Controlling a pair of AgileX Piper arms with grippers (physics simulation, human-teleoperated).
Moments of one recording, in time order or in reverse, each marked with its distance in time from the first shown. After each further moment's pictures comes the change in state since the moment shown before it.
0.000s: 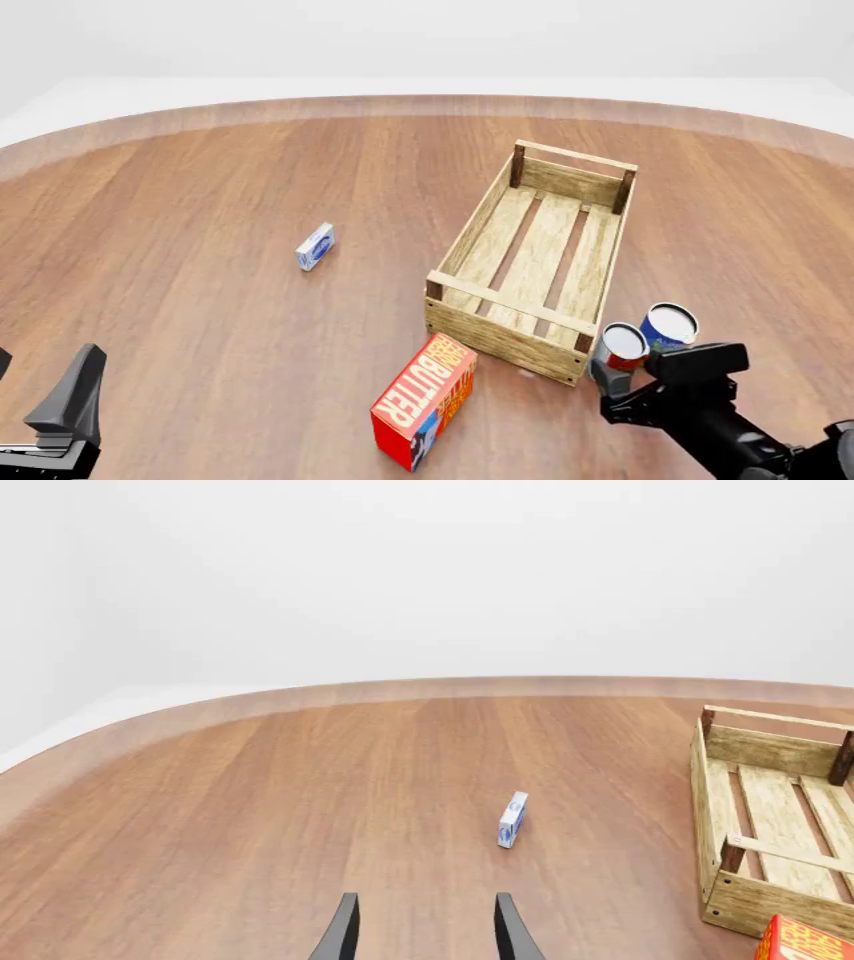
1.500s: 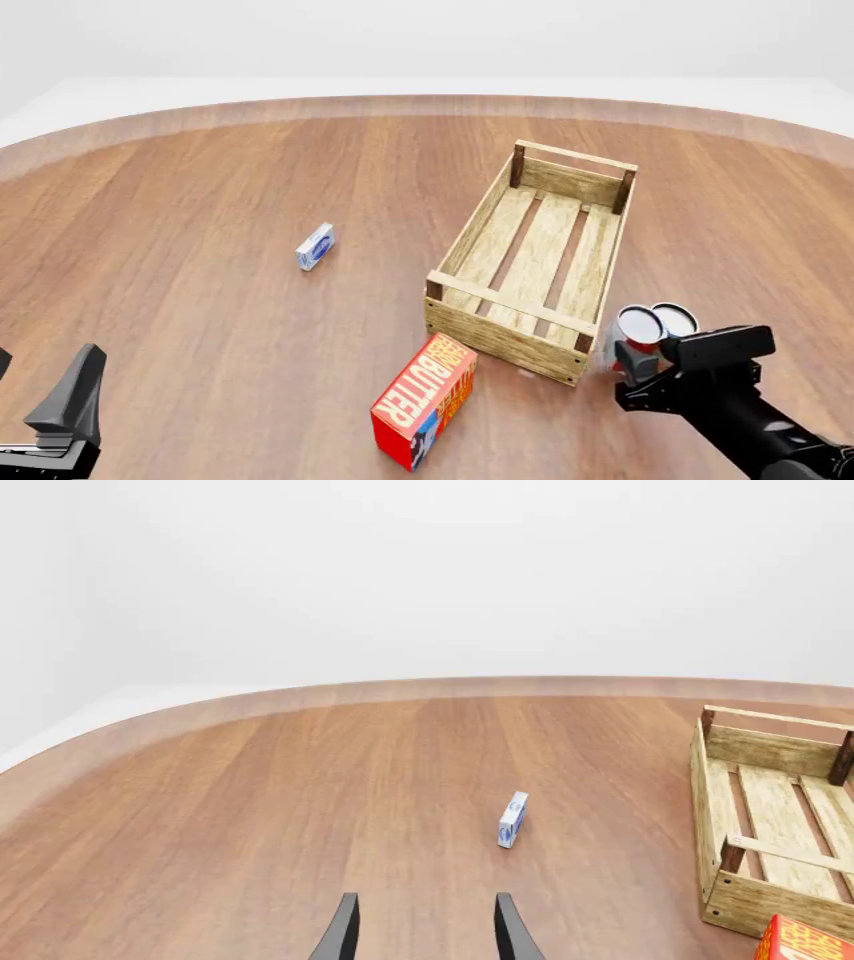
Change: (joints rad) left arm 0.000 0.000 0.000 0.000 0.000; right arm -0.027 -0.254 -0.027 0.240 -0.059
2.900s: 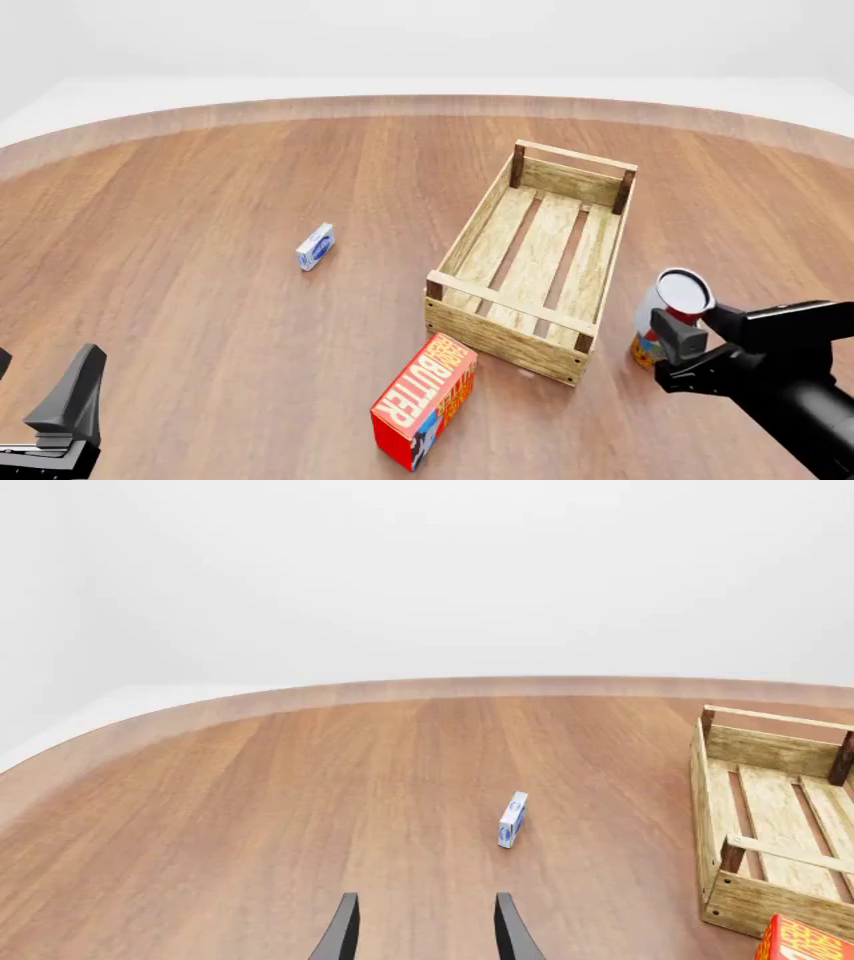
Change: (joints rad) left arm 0.000 0.000 0.000 0.000 0.000; right arm -0.024 -0.483 -0.081 0.446 -0.006
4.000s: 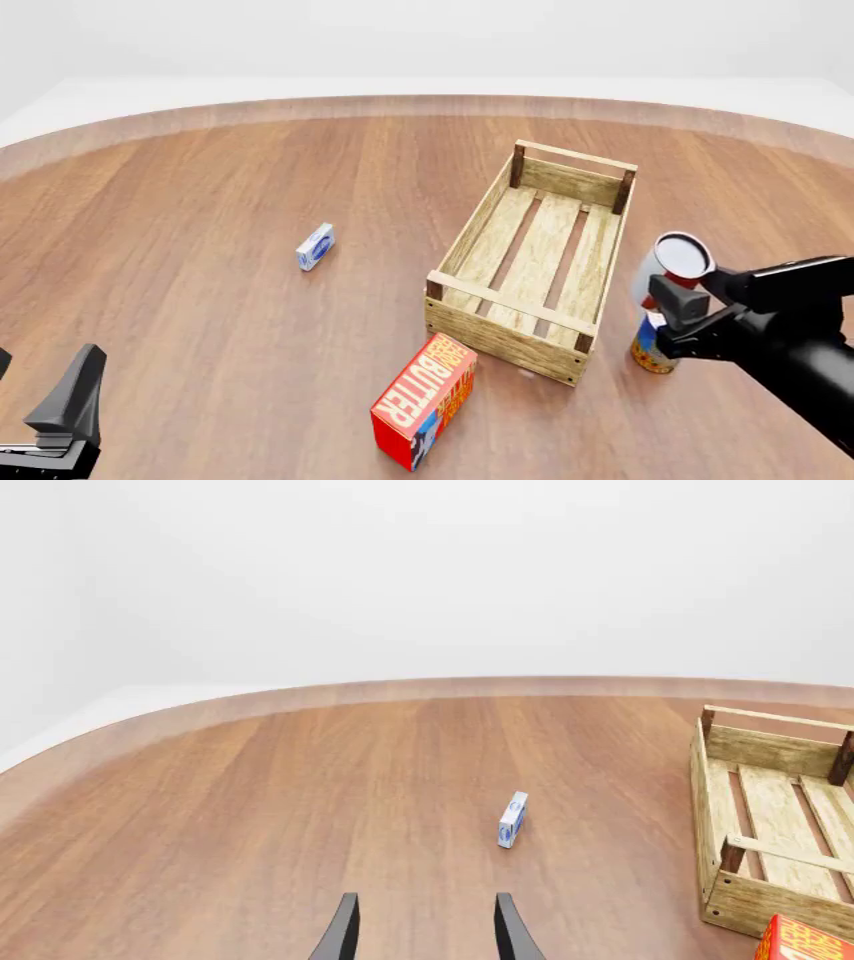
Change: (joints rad) left arm 0.000 0.000 0.000 0.000 0.000; right arm 0.030 -0.024 -0.136 0.131 -0.011
